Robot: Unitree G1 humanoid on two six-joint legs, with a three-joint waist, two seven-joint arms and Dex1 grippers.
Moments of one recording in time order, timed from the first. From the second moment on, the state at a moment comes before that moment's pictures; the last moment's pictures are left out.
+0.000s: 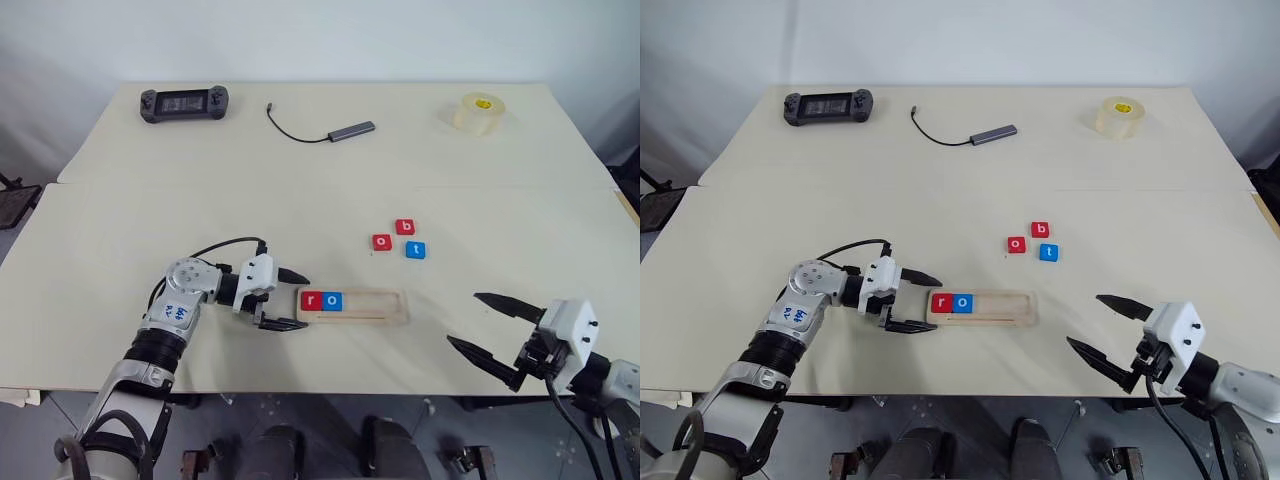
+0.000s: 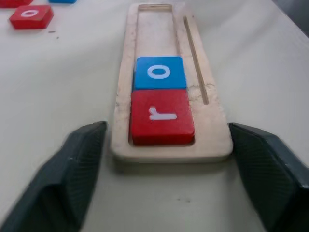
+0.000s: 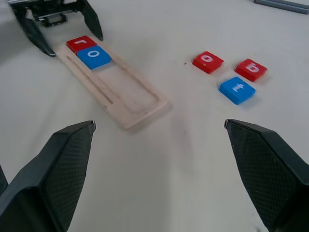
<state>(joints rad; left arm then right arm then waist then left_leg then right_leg) -0.61 0.48 -0.18 0.53 -0.17 -0.18 -1.31 0.33 -0.67 -0.43 -0.43 0.52 0.18 0.94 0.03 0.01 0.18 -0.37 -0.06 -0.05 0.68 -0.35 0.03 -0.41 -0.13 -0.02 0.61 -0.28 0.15</state>
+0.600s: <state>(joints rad) -0.14 0.70 0.16 0.23 -0.39 -0.11 -1.30 0.30 -0.62 -0.51 -0.29 0.54 0.12 0.91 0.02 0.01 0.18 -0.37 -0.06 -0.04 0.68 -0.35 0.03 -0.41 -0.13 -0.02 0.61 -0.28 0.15</state>
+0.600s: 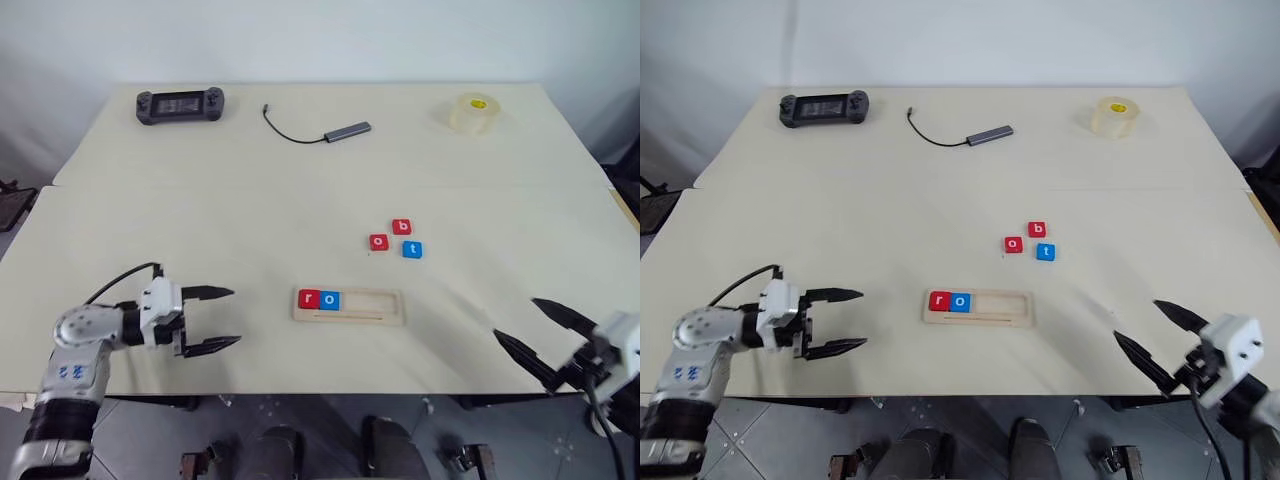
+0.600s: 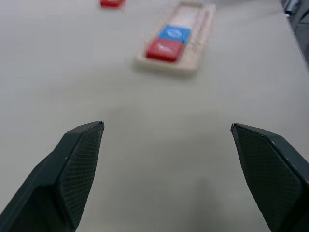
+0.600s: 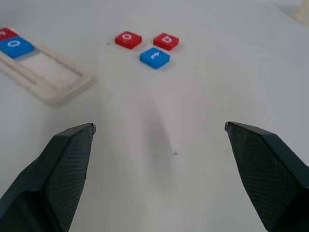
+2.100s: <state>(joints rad) 0.06 0.59 0.22 -0.11 -0.44 -0.02 -0.96 -0.76 -0.45 -0.01 -0.02 0.35 1.13 0.33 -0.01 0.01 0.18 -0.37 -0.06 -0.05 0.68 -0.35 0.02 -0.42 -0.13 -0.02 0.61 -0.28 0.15</state>
